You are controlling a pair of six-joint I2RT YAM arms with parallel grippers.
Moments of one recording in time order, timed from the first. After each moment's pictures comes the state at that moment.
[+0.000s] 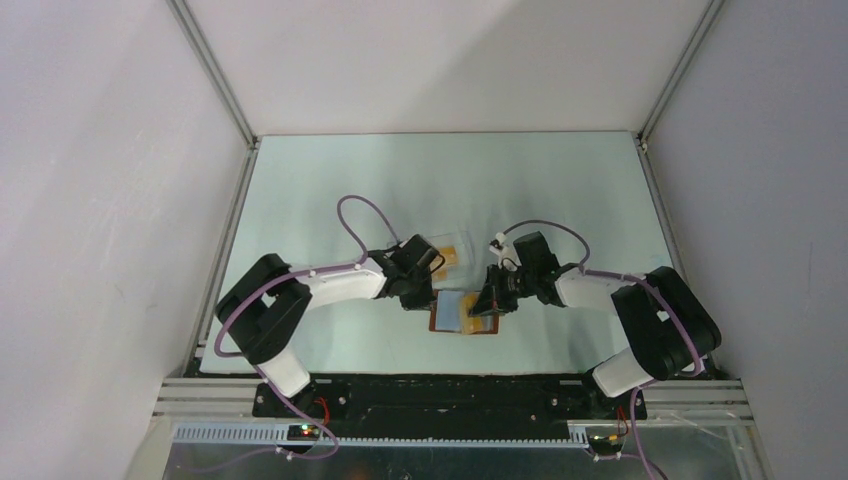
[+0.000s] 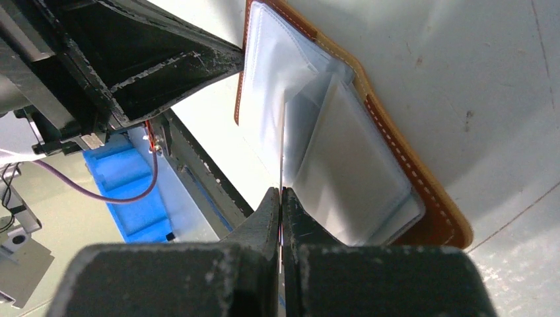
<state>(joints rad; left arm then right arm) -0.82 1.66 0.88 -0.35 0.00 -0.93 0.49 1.51 0.58 0.01 -0.72 0.61</state>
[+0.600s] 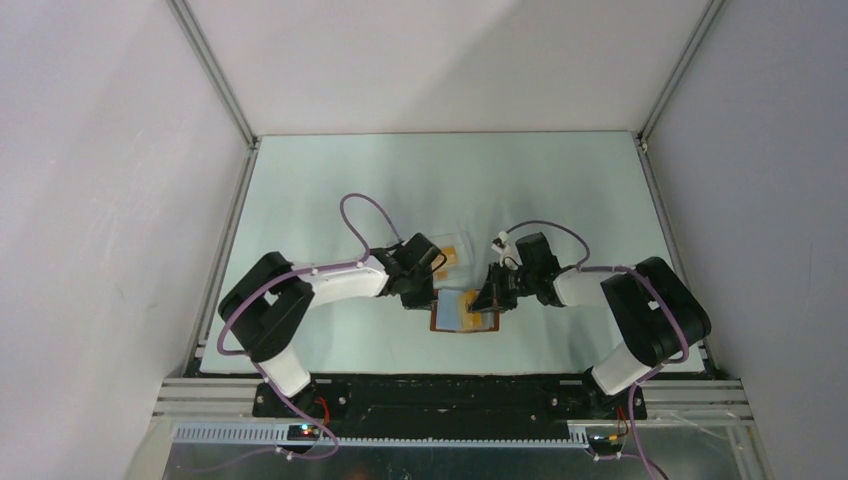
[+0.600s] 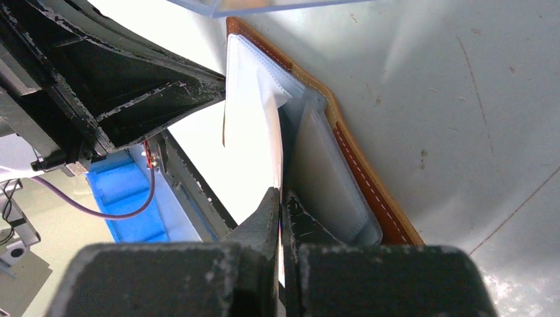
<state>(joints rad) -0.82 1.67 0.91 -0.37 0.00 -0.91 0.47 1.59 0.56 0.15 -0.72 0.61</state>
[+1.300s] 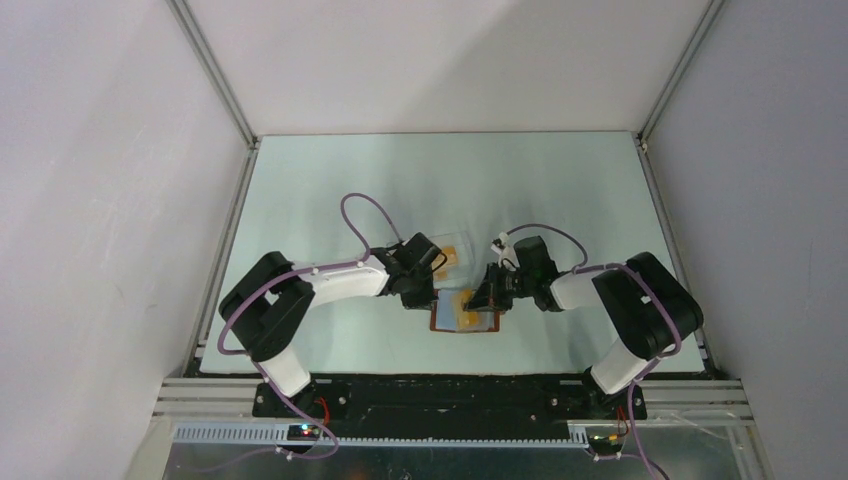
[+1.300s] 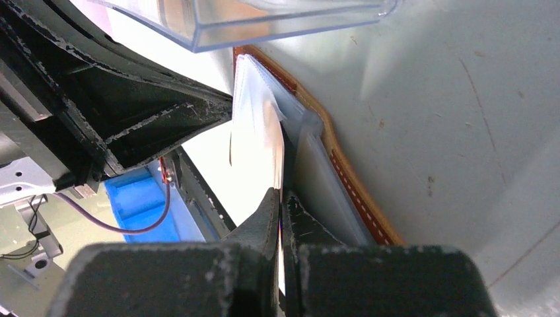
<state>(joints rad) -0.82 1.68 0.92 -0.38 0.00 -0.91 0.48 1.63 0.52 0.32 -0.71 0.73</state>
